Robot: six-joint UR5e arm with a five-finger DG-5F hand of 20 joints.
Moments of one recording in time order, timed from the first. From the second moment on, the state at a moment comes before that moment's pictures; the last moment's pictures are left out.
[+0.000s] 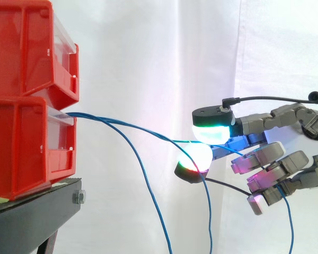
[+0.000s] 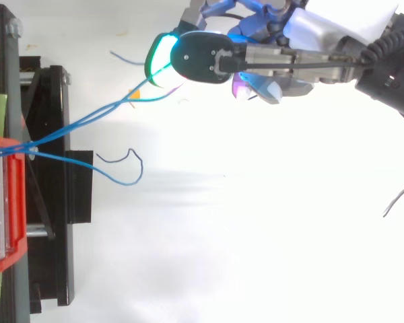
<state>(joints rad) 0.14 -2.20 -1.23 -3.12 -0.96 0.04</state>
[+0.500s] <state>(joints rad) 0.14 -2.20 -1.23 -3.10 -1.00 0.02</state>
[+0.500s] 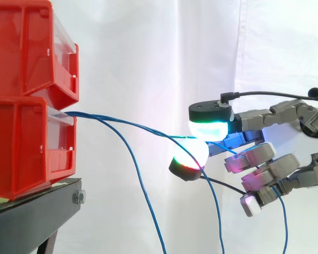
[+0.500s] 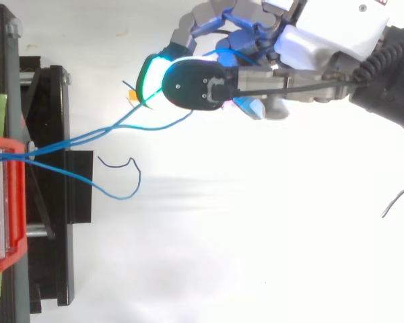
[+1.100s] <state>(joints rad) 0.15 -2.20 -1.23 -3.09 -1.03 0.02</state>
